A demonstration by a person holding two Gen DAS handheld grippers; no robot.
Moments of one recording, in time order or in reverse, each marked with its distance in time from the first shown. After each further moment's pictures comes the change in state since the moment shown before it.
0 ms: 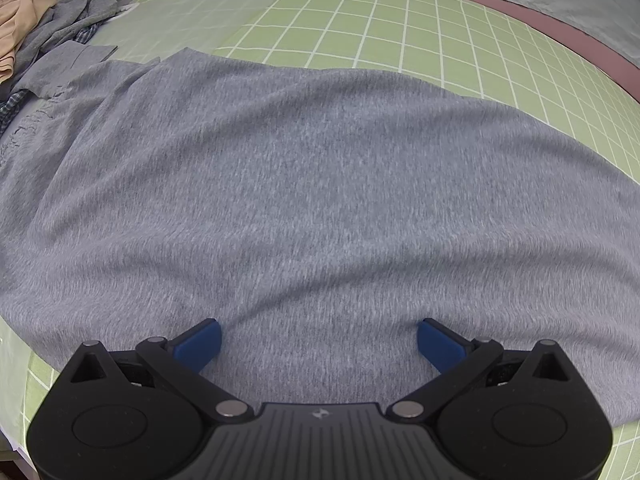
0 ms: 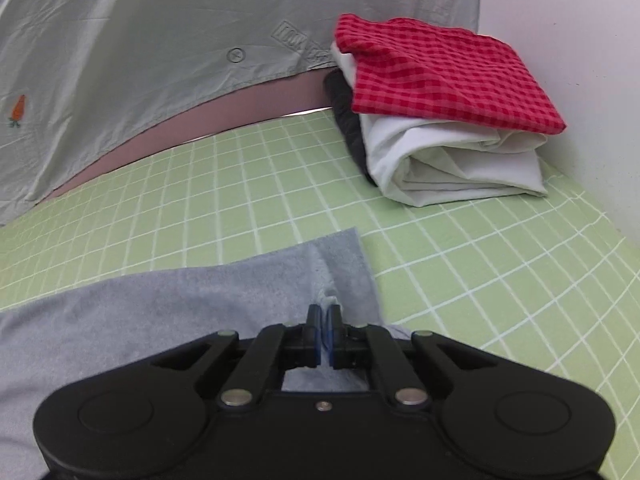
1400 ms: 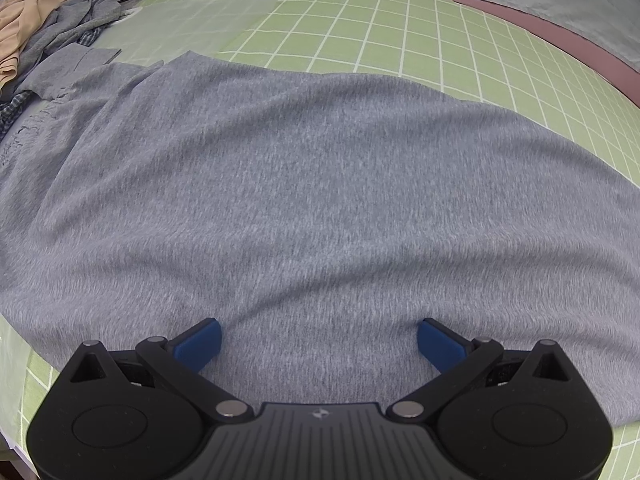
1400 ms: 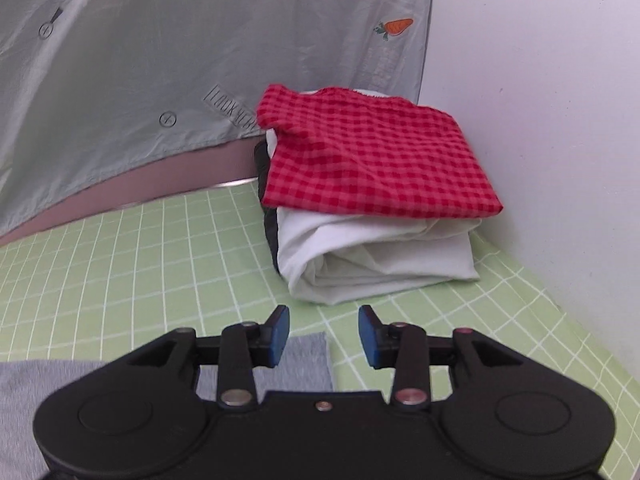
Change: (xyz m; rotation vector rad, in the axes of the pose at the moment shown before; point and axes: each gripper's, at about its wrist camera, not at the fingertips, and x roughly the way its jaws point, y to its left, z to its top) left arm -0.001 0.001 -0.001 -0.001 -0.022 0.000; right arm 0.003 -0.047 0.047 -0.029 -0.140 -0.237
